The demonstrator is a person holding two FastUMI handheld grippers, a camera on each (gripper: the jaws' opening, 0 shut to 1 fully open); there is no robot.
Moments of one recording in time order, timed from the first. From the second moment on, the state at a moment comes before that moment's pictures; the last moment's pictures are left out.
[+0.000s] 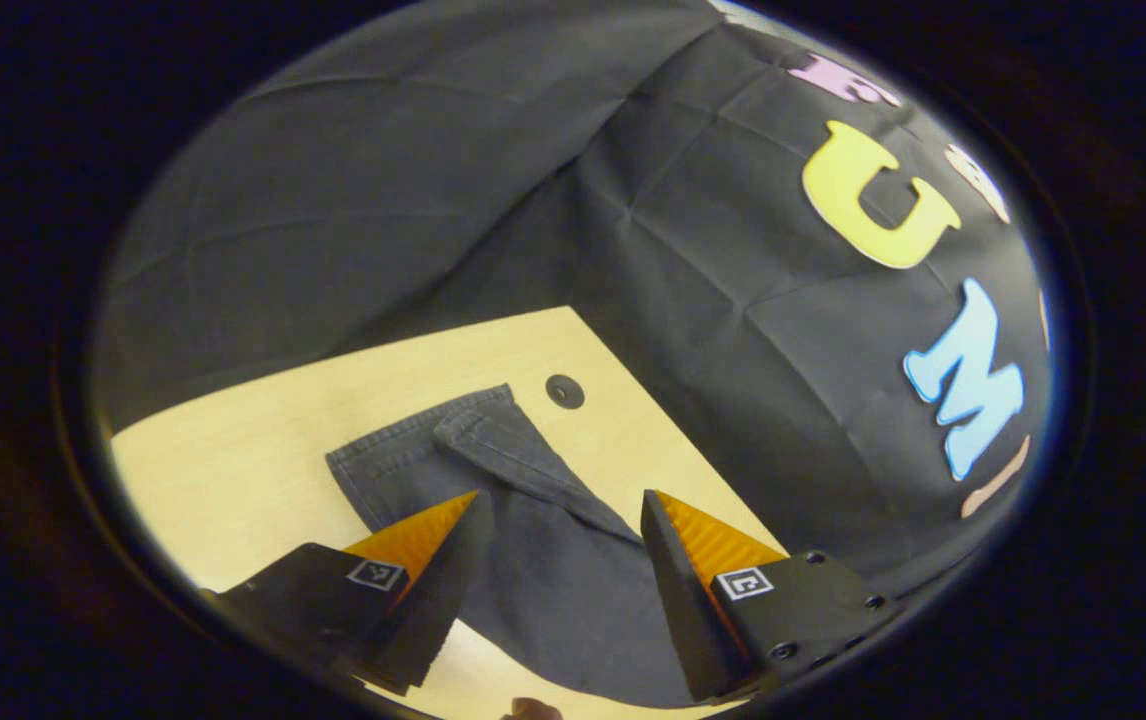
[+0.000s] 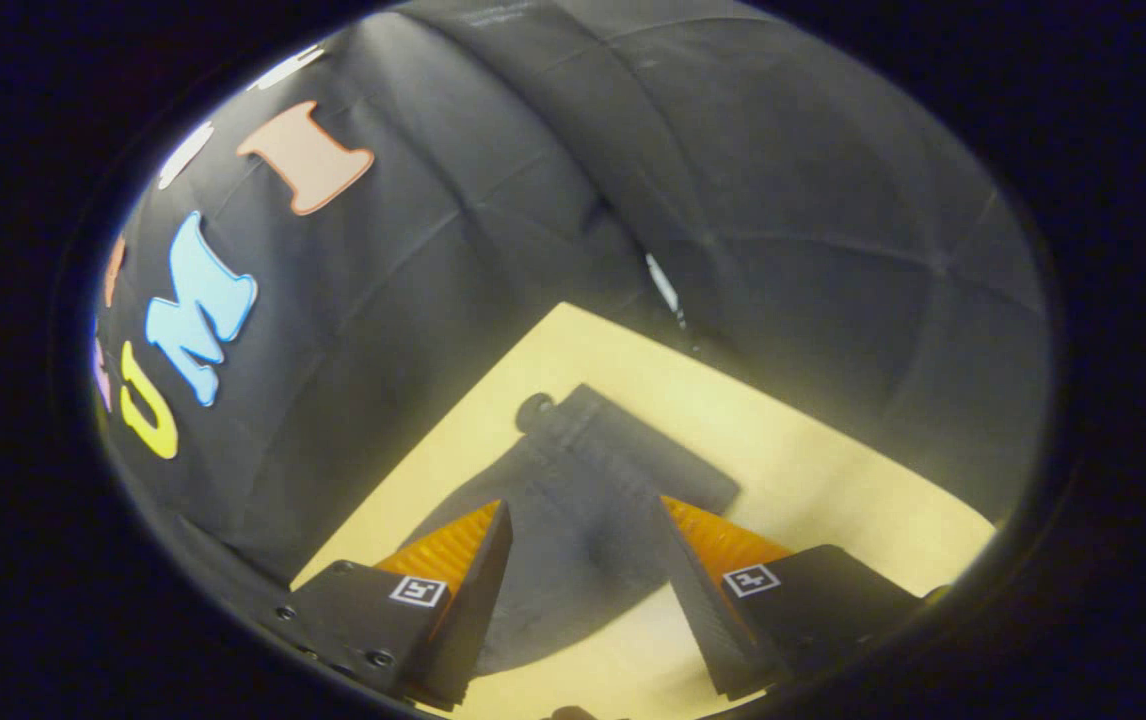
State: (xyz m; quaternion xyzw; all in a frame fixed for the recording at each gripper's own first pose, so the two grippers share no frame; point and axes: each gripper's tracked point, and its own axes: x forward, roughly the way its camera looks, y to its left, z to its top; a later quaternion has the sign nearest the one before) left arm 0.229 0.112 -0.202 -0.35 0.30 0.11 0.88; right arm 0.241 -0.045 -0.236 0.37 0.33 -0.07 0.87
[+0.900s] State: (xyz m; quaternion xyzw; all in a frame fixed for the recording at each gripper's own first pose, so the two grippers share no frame) left arm 0.169 0.026 -0.062 -0.22 0.15 0.06 0.96; right arm 0.259 -0.014 -0.300 0.37 0.32 -0.08 0.87
